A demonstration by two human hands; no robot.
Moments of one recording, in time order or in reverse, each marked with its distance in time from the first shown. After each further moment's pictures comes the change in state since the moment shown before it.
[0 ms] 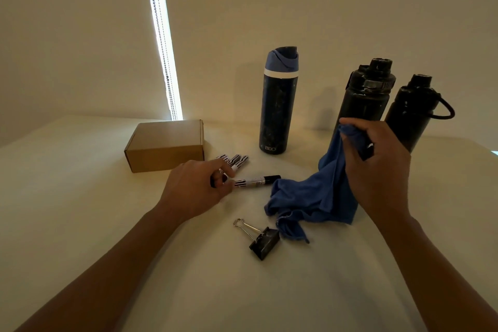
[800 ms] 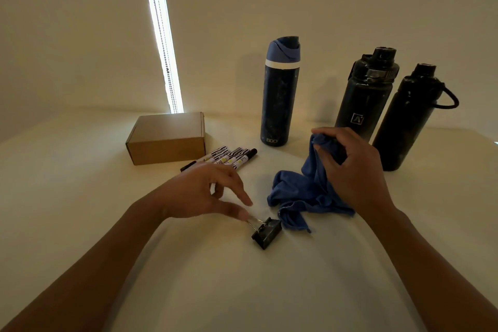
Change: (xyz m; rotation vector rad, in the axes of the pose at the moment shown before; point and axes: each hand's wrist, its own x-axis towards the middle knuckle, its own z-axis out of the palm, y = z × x) left_hand -0.011 0.017 -0.037 -0.382 -0.536 0.228; right_hand -0.015 0.005 0.022 -0.044 -0.287 0.022
